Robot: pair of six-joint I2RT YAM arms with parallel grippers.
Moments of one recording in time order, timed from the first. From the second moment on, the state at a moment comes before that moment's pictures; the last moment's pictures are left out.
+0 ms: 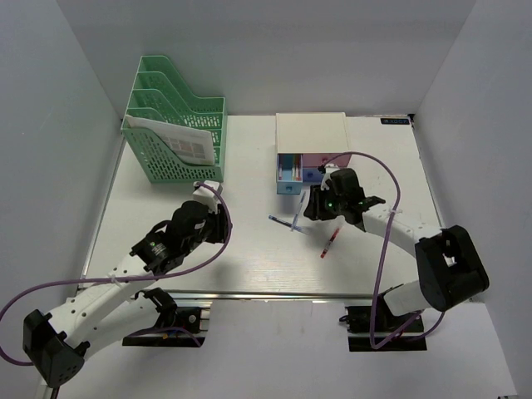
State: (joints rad) left arm -0.73 0.82 0.66 -0.40 -0.22 -0.36; right arm 0.46 1.42 0.77 -0.12 -0.23 0.28
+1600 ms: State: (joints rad) left arm -0.73 0.83 0.66 -0.40 -0.25 -0.36; right arm 0.63 1.61 0.73 0.08 0.18 0.41
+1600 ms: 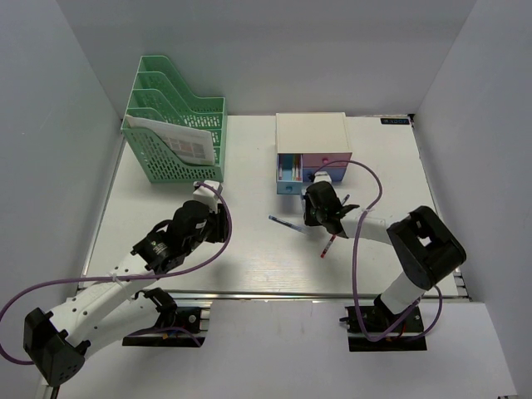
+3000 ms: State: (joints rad) left arm -0.73 0.81 0.66 -0.40 -0.26 -0.36; right arm 0.37 1.17 0.99 -0.54 -0.23 0.03
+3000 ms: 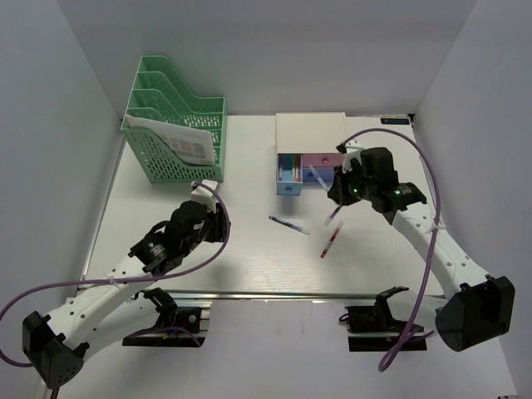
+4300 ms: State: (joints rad) left arm -0.73 0.80 0.66 -0.40 -0.26 -0.36; right arm 0.40 1.65 1.54 -0.79 -0.38 -0.01
